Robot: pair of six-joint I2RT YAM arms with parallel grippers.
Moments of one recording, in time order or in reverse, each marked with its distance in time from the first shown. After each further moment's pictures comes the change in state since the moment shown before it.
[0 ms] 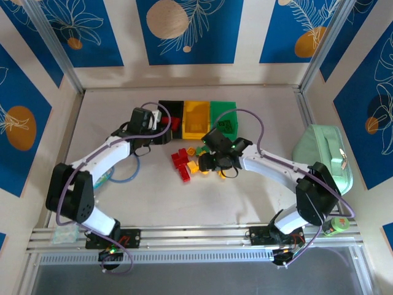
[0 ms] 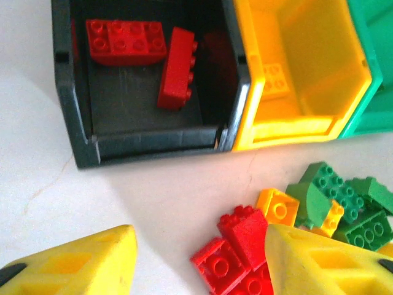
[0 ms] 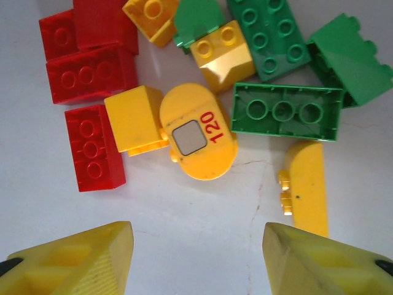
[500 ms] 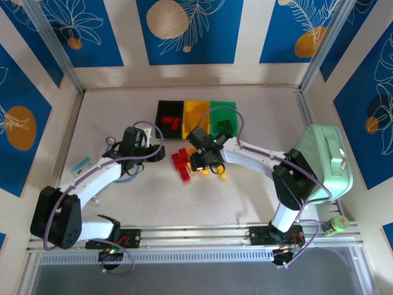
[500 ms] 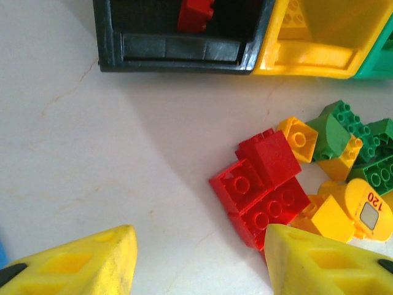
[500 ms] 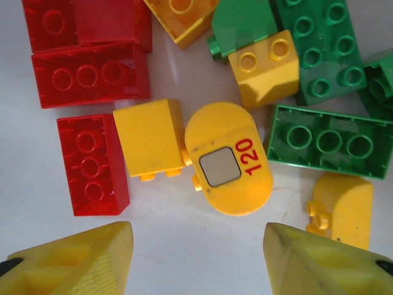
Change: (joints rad) left arm 0.000 -0.230 -0.292 0.067 0.000 -0.027; right arm 0.037 0.226 0.189 -0.084 0.037 -0.046
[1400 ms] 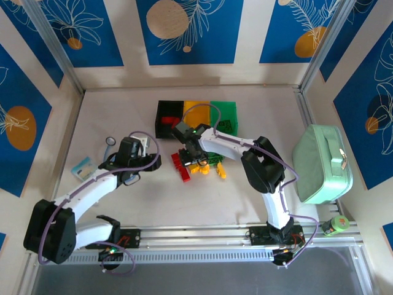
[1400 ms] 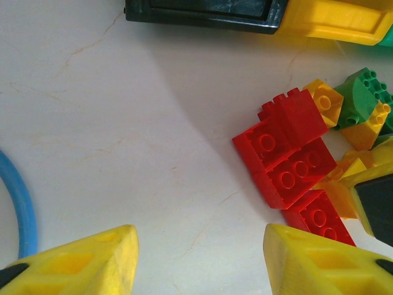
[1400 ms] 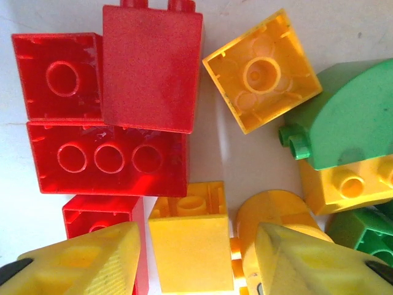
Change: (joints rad) left arm 0.000 -0.118 -0.136 0.013 -0.027 0.000; right arm 0.007 0.317 0.308 -0.105 -0.026 -0.097
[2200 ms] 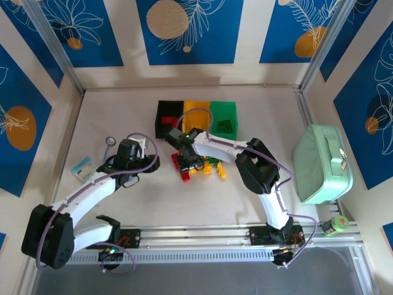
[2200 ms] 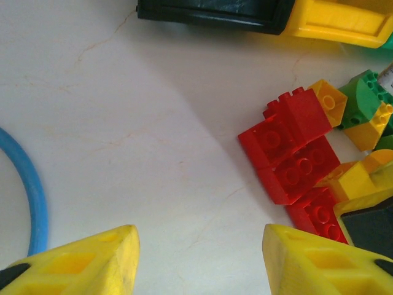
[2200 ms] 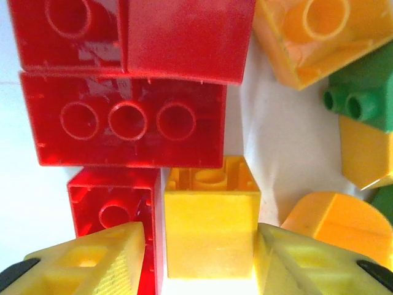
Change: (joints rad) left arm 0.000 -0.040 -0.031 0.000 -0.019 -0.015; right arm 0.059 0.039 0.019 -0.065 0.032 0.040
